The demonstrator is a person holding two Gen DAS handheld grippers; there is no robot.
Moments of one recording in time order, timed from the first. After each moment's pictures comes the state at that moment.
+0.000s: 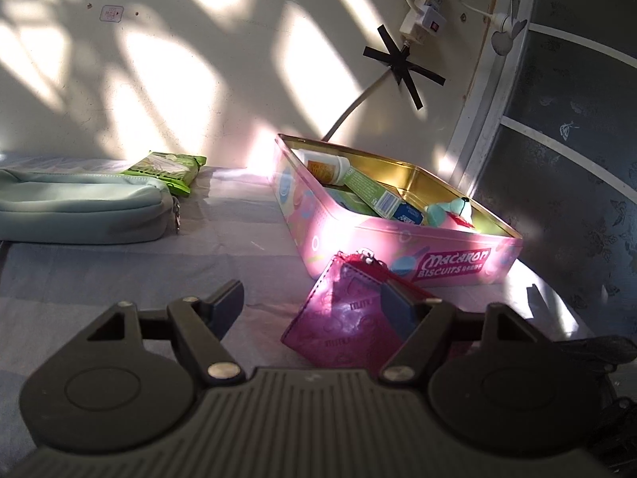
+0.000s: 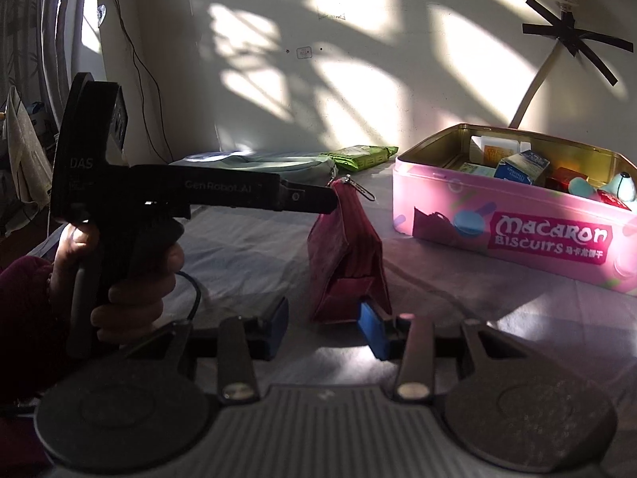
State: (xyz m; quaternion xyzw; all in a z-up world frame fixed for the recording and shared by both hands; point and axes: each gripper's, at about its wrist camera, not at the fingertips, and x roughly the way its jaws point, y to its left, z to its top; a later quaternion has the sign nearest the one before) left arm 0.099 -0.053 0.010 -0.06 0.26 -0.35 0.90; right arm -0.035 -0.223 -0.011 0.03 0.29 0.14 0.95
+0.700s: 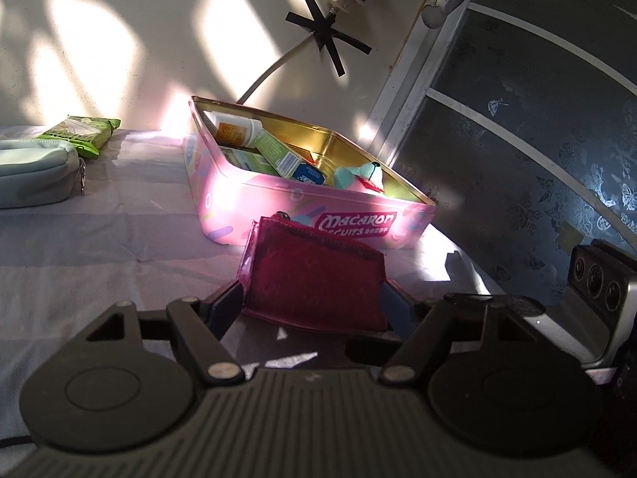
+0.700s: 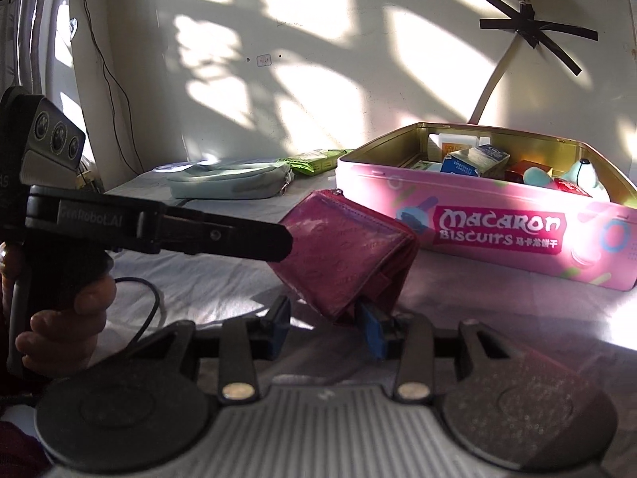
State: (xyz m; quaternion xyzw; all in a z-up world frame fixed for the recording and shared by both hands) left arm 0.067 -0.072 0.015 -0.07 0.29 -0.45 0.84; right arm -0.042 -0.257 -0.016 0.04 0.28 0.10 0.95
